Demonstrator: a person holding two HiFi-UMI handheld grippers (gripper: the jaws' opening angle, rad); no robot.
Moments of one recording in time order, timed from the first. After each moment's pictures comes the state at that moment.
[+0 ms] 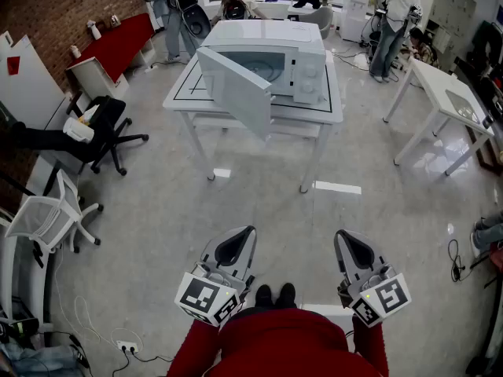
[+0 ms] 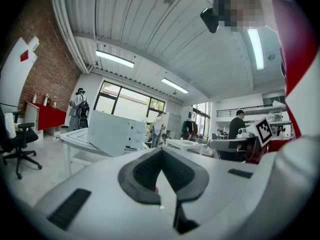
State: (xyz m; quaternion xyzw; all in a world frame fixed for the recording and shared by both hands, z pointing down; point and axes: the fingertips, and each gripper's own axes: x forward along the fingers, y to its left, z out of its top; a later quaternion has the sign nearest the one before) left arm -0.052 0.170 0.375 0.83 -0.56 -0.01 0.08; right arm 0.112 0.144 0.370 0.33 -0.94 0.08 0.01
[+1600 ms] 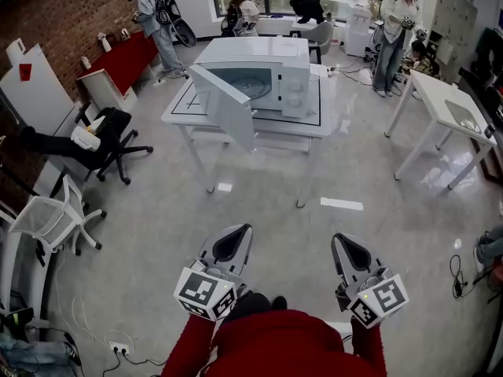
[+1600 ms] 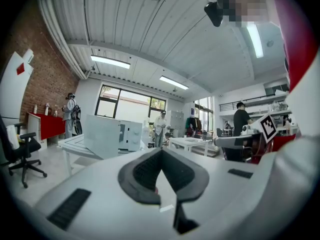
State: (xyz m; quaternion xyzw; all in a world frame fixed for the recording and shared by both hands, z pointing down) left arm -0.002 0.144 0.369 0.81 -0.58 0.02 0.05; right arm 0.170 0.121 0.369 0.31 -0.95 0.08 -0.01
